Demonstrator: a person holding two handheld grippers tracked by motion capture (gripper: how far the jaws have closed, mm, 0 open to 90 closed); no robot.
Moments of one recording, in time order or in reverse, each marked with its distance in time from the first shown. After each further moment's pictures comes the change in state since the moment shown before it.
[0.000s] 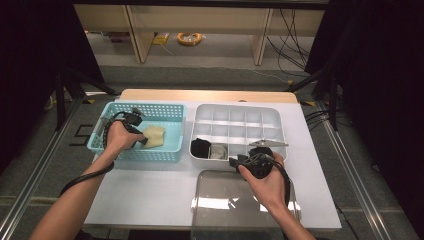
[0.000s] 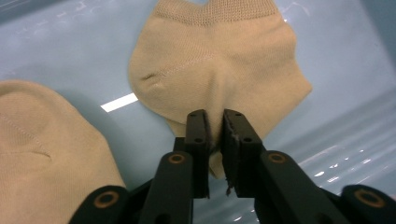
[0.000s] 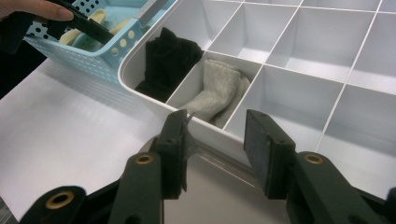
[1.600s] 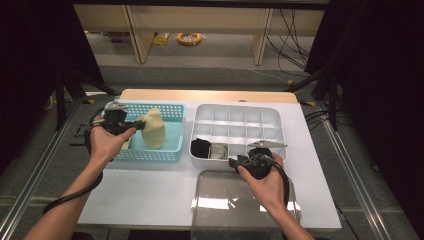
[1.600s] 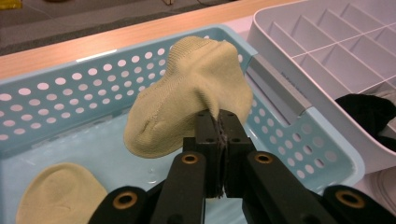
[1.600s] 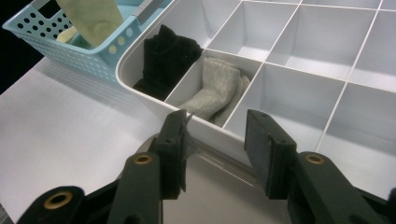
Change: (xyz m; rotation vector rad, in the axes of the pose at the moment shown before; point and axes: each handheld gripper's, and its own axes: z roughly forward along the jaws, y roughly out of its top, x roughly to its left) left arm -0.026 -0.032 -0.086 -0.529 -0.075 0.085; right arm 0.001 -0.002 0.002 0.004 0.002 0.014
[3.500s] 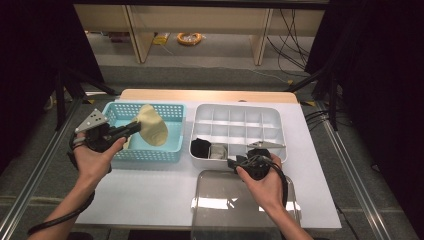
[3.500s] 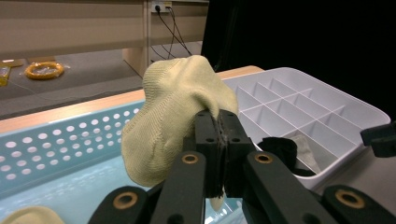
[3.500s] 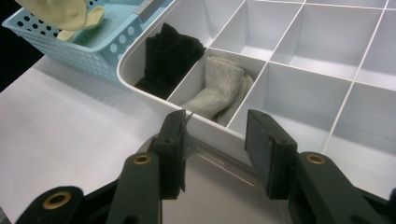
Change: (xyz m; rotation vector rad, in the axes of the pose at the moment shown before) left arm -0.032 -0.025 -0.054 -0.324 -0.110 0.004; right arm 0.001 -0.002 0.003 -0.009 -0.004 -0.026
